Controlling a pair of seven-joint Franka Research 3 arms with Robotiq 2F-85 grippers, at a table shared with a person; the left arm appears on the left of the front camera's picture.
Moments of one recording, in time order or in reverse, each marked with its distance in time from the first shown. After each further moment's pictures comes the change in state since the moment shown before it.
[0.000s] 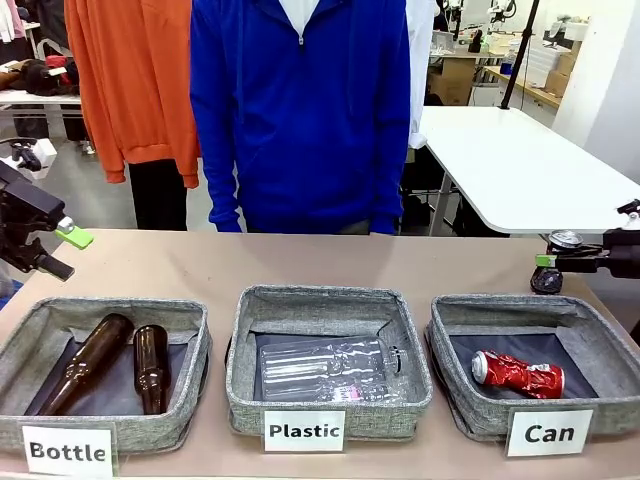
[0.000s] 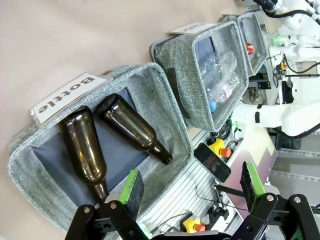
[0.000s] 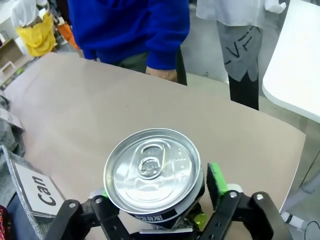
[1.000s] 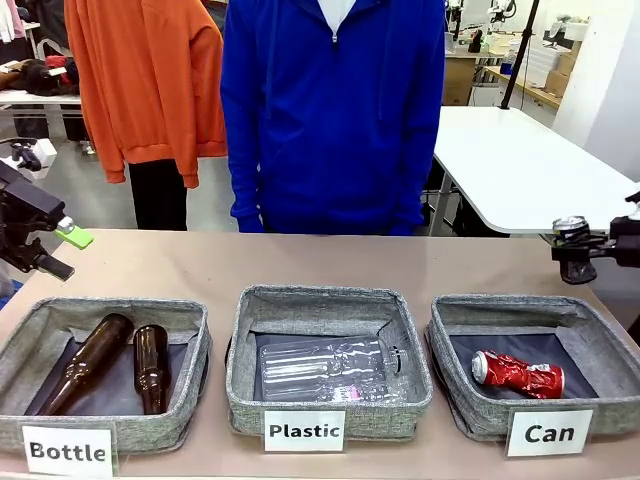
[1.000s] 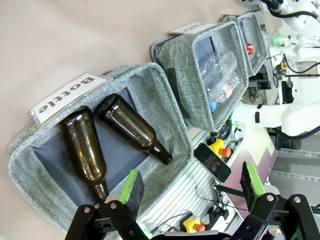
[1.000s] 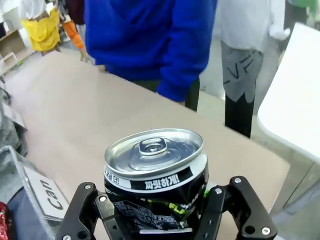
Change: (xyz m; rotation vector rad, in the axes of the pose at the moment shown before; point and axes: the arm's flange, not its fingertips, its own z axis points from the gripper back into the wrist) left arm 0.000 0.000 0.000 0.000 0.000 0.000; right arm 0.036 0.012 0.020 -0.004 -0.043 0.128
